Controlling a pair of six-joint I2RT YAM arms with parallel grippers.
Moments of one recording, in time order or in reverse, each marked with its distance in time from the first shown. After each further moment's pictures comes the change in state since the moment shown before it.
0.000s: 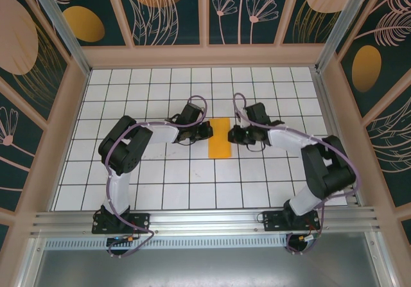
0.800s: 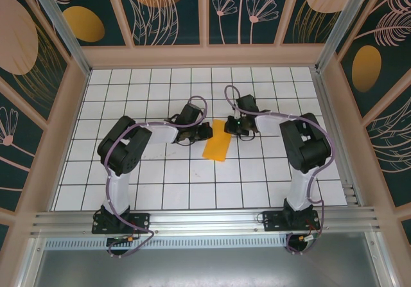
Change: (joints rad) left arm 0.001 -0.023 -0.015 -0.008 0.031 0.032; right arm -0.008 0.251 0.155 0.030 0.127 0.069
